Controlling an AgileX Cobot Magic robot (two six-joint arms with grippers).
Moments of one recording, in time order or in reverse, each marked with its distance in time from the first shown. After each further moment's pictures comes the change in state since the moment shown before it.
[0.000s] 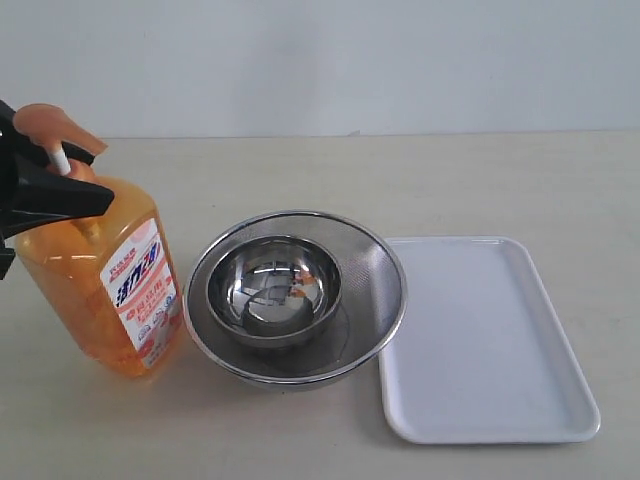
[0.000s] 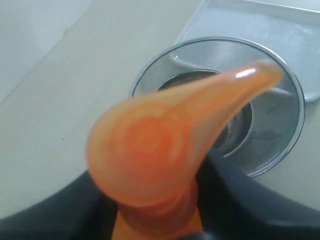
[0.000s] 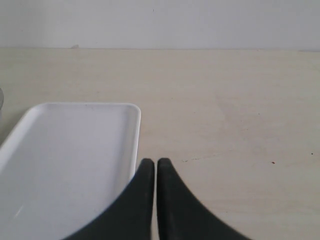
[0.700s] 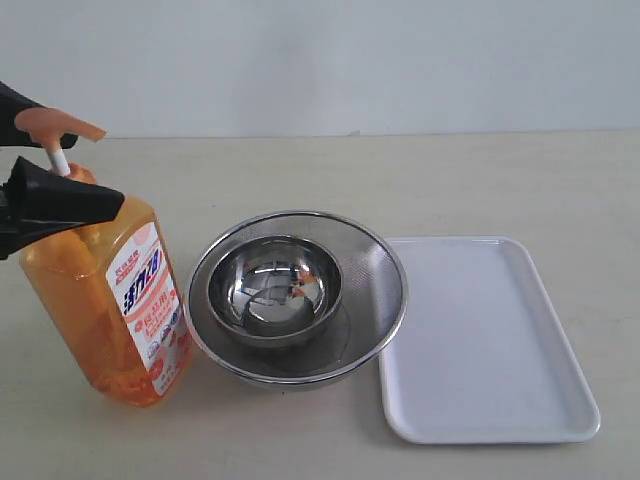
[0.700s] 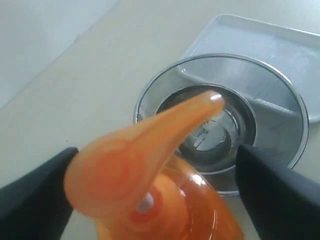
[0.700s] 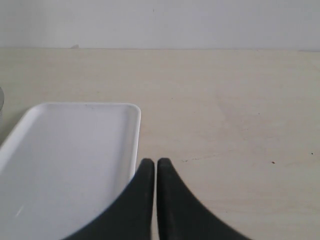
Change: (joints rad) left arm 0.000 -0.009 -0.011 0.003 -0.002 -0.085; right arm 0.000 0.000 0.000 0.000 0.000 0.000
